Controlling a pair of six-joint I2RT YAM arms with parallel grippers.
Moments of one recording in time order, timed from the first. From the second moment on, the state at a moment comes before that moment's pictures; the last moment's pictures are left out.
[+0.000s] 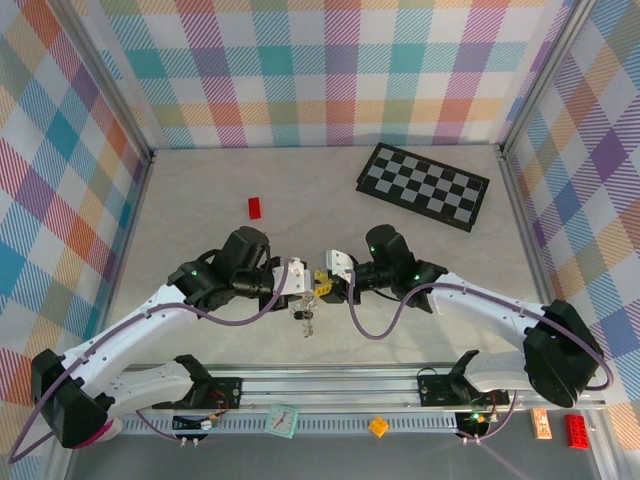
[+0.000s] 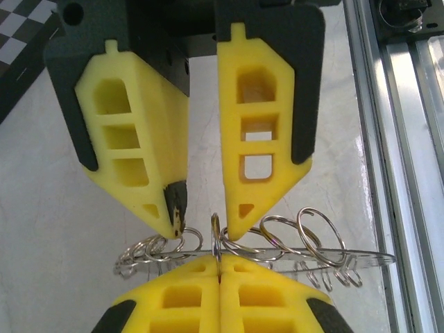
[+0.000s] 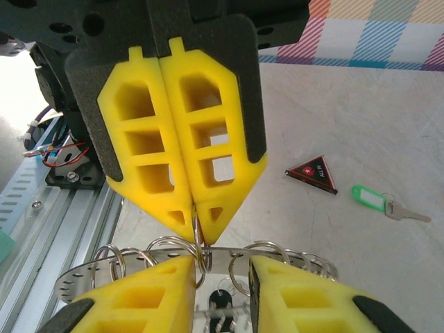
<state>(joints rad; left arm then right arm) -0.74 1.04 0.91 -0.66 0.41 0.71 0.80 1.28 0.75 0.04 -0.72 -0.42</state>
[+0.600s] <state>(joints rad) -0.74 1.07 0.93 -0.69 0.40 0.73 0.80 1.22 0.75 -0.06 -0.66 -0.50</state>
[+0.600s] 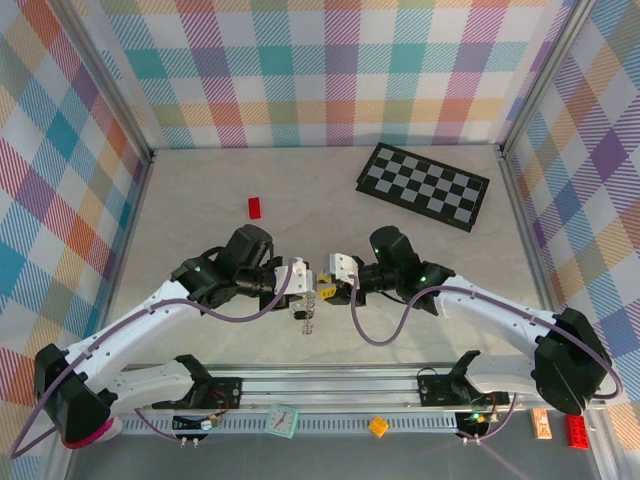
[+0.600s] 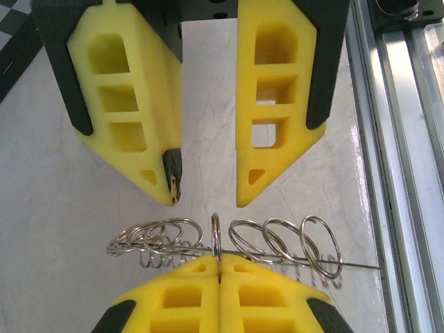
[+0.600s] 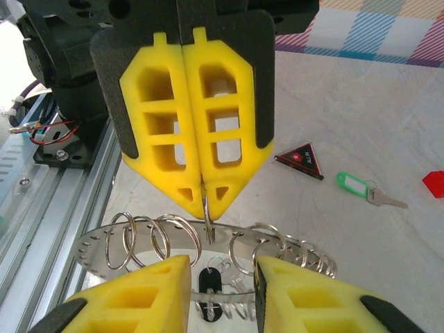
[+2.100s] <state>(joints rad) -0.74 0.80 0.56 -0.21 0.43 0.35 0.77 1.26 0.61 0.15 -0.79 -0.40</state>
